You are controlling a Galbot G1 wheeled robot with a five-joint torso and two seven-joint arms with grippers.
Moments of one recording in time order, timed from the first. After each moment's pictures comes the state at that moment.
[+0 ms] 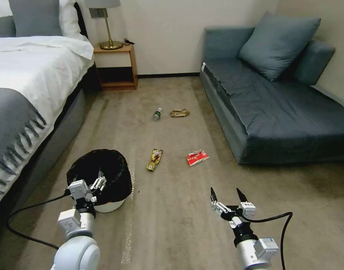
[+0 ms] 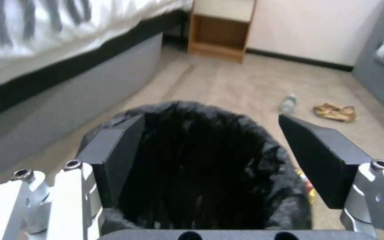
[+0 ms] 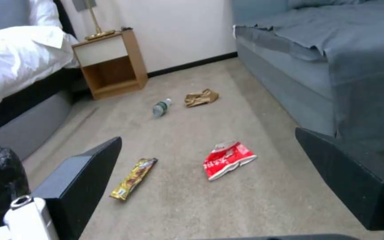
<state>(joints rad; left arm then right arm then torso) 1.57 -1.19 -0.54 -2.06 -0.51 0.03 -0.47 -1.77 1.57 0.49 2.10 0.15 0.07 -0.08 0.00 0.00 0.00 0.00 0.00</state>
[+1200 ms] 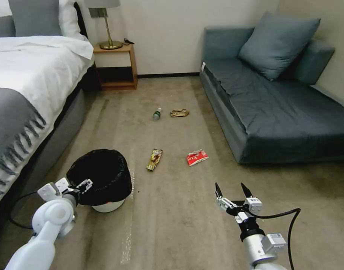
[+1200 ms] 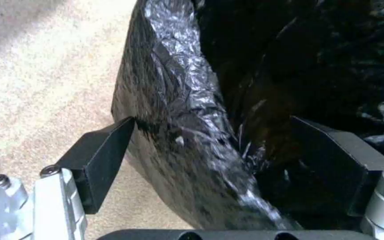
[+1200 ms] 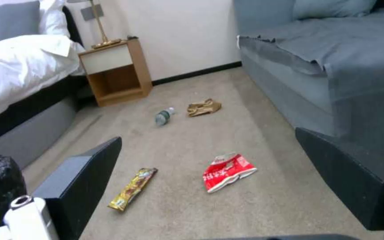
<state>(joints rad) 1.30 -1.03 -0.62 -1.80 -1.27 0.46 -0.73 -1.74 1.55 0.54 2.09 0.19 0.08 -0.13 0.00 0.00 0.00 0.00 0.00</state>
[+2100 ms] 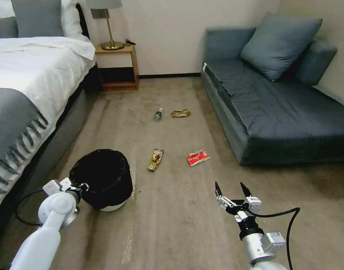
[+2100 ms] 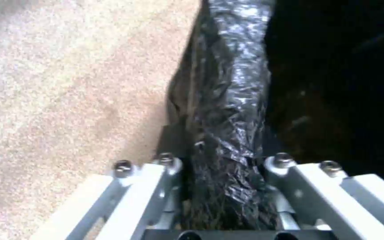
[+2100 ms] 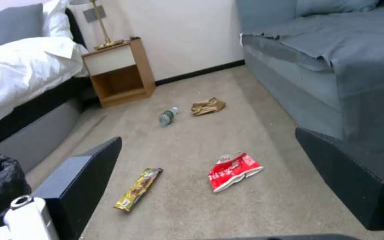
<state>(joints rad) 1.25 -1.06 -0.62 -1.72 -1.29 0.51 -0.73 -1.73 1.56 0.53 2.08 0.20 0.08 -0.13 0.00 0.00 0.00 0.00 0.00</state>
